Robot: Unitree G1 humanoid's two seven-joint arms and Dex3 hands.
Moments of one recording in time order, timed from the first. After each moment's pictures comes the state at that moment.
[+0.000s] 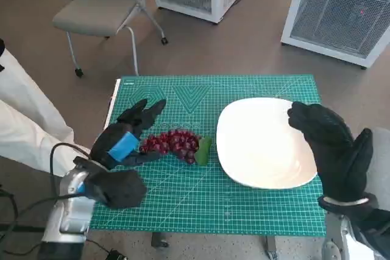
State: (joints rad) left arm -0.40 0.43 -0.01 0.11 0.67 -0.12 -0.29; right arm -0.29 -0.15 -0.17 0.00 0.39 -0.27 0.39
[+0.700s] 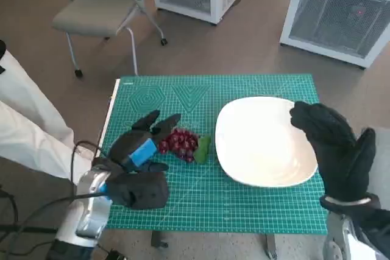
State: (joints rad) left arm -0.48 0.44 -0.19 0.23 0.69 0.00 -0.29; right arm -0.29 -0.16 -0.18 0.00 0.39 -0.26 0.39
